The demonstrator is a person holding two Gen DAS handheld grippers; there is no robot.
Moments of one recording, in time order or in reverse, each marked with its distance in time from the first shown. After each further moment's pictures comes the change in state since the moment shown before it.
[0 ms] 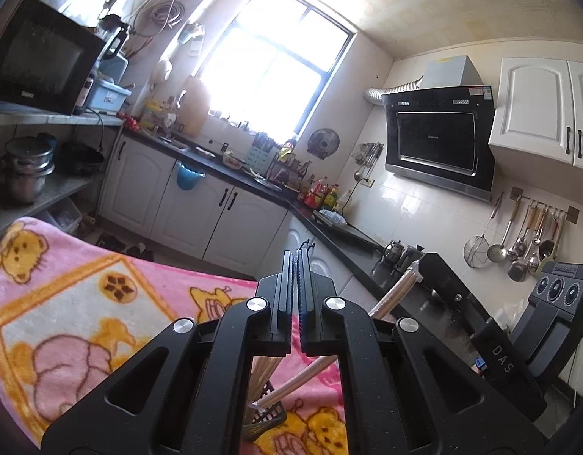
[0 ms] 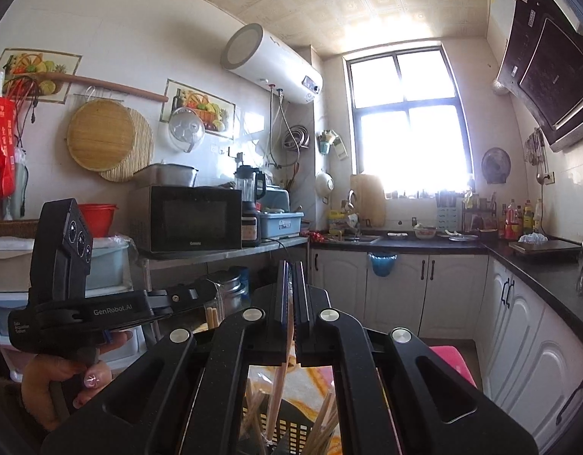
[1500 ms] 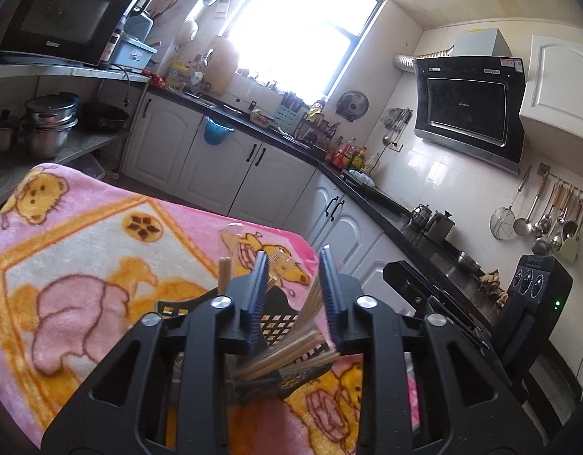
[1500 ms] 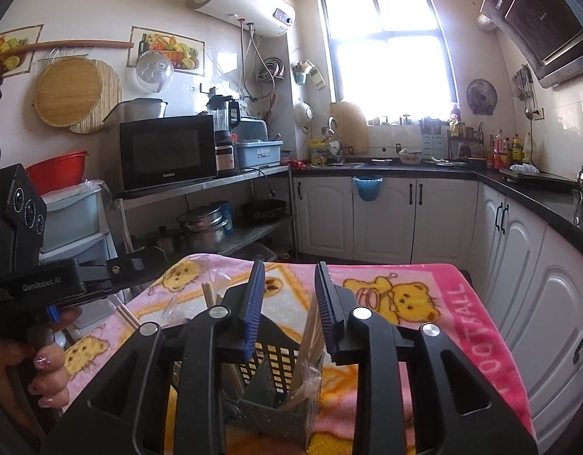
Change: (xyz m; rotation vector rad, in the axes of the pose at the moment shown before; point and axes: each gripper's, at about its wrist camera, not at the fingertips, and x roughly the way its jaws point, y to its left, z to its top) left arm 0.008 0.034 -0.058 -0.038 0.137 0.100; right arm 0.034 -0.015 -0.091 0.086 0.239 -0.066
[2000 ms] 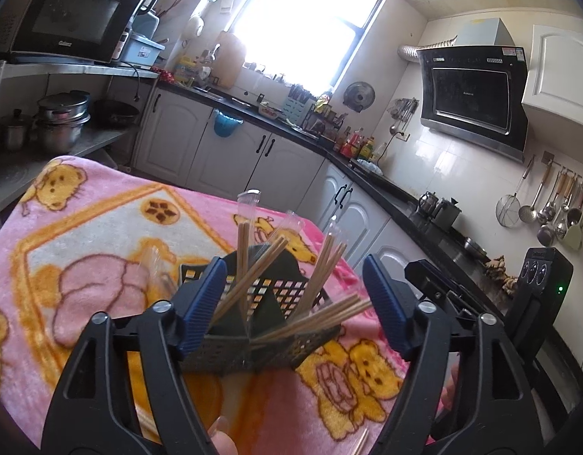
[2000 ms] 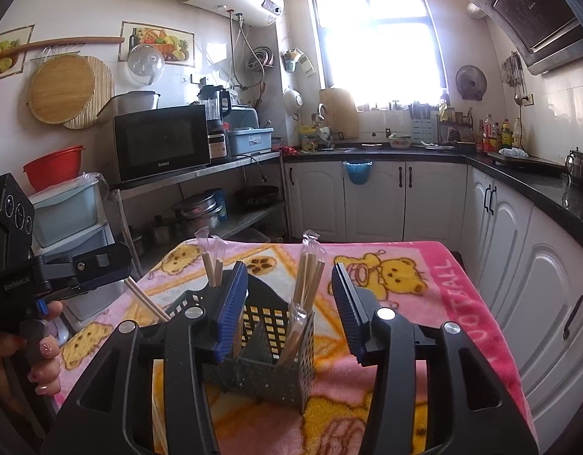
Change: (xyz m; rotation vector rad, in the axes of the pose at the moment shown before) left arm -0.027 0.004 -0.020 0.014 0.036 0.040; right arm -0.033 -0.001 -0.018 0.024 0.048 -0.022
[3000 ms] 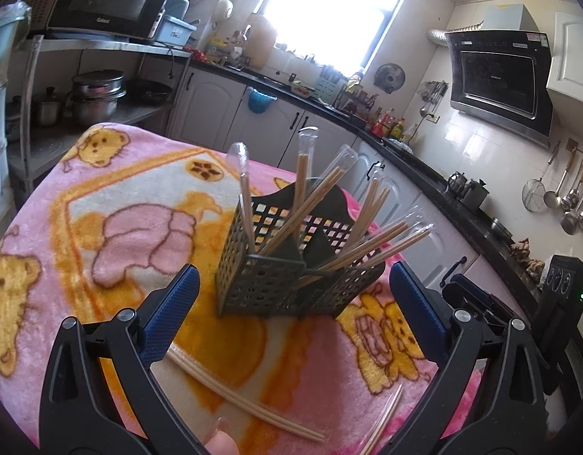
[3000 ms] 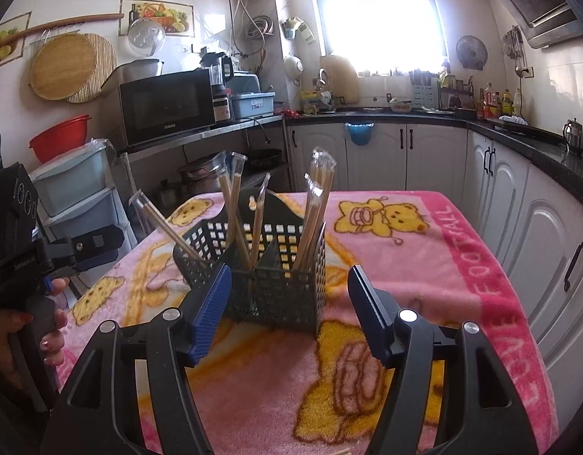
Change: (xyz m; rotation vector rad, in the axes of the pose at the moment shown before) left arm -0.026 0.028 -0.050 -0.021 0.071 0.122; right arm -0.024 0.016 -0.059 0.016 0.138 0.016
